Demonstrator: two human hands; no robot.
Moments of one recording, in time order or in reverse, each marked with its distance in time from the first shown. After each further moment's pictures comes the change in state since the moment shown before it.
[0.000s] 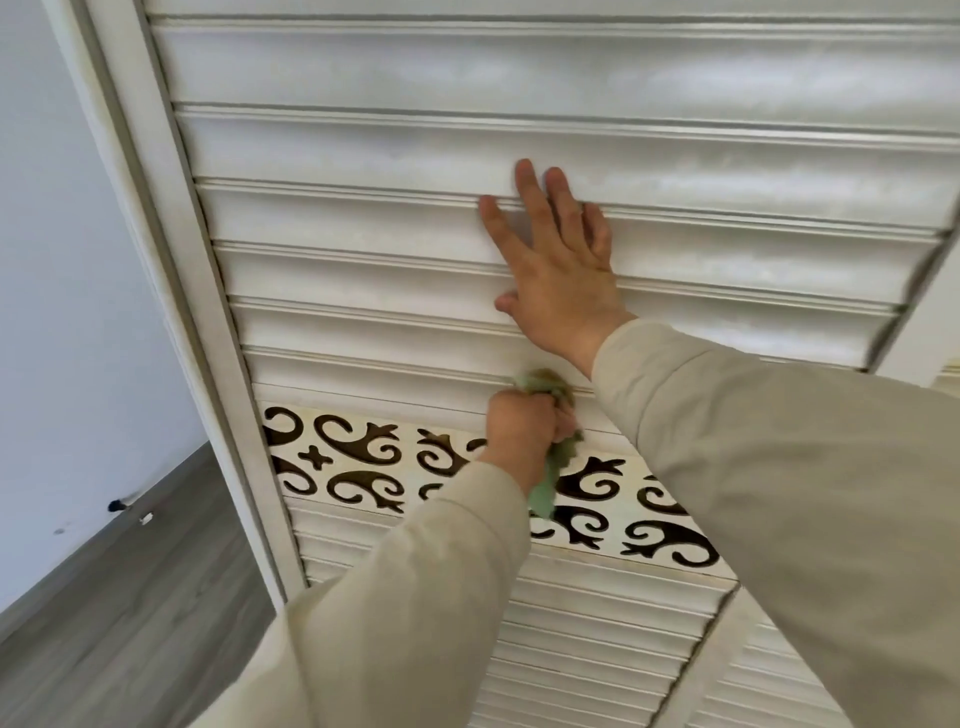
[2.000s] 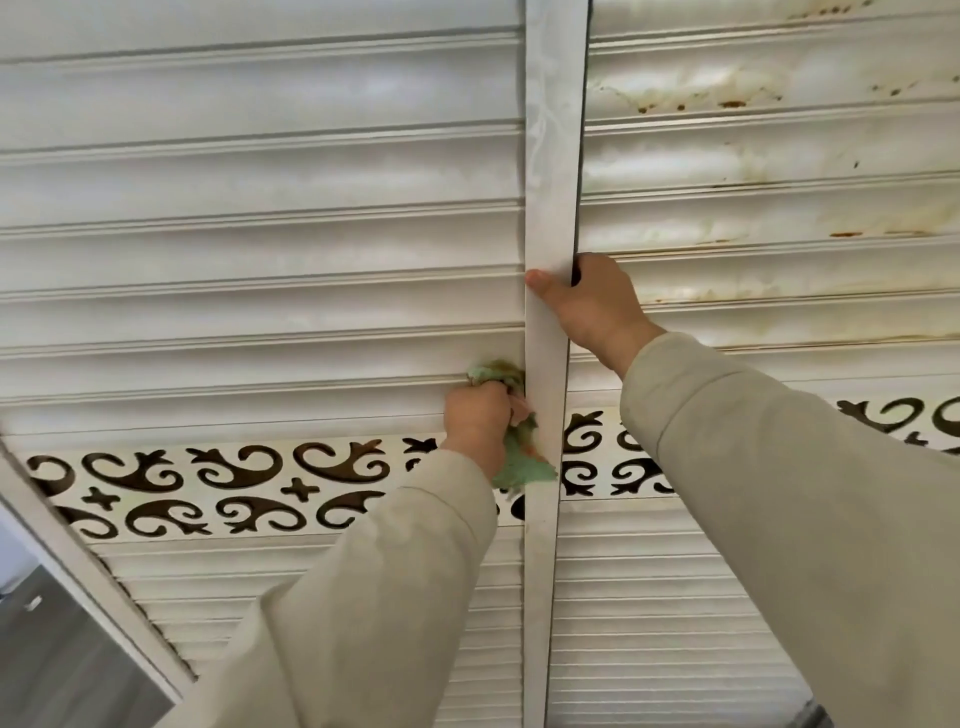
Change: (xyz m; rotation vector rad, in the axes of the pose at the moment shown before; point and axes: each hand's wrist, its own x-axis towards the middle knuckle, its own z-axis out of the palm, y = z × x) left_hand -0.066 -0.054 0.239 -0.042 -0.032 -0.004; right_hand -0.188 0.281 -0.029 0.991 0.005 0.781
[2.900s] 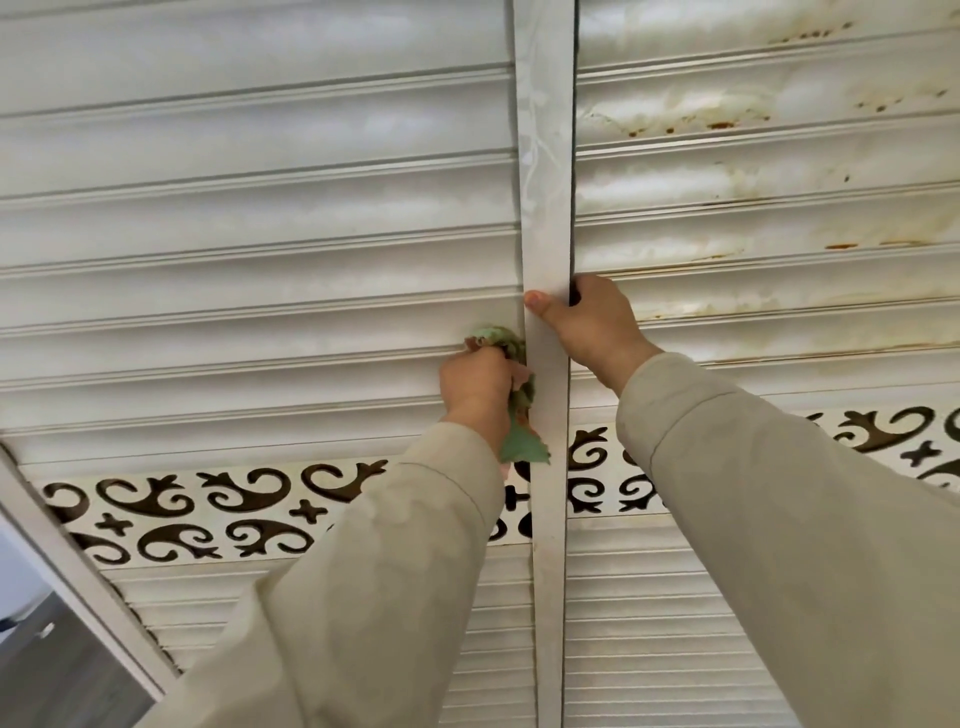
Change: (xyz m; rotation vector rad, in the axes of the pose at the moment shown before) left_hand -0.034 0.062 0.015 0.039 0.027 0.102; right_hand 0.001 0.004 0.000 0.058 0.011 -0.023
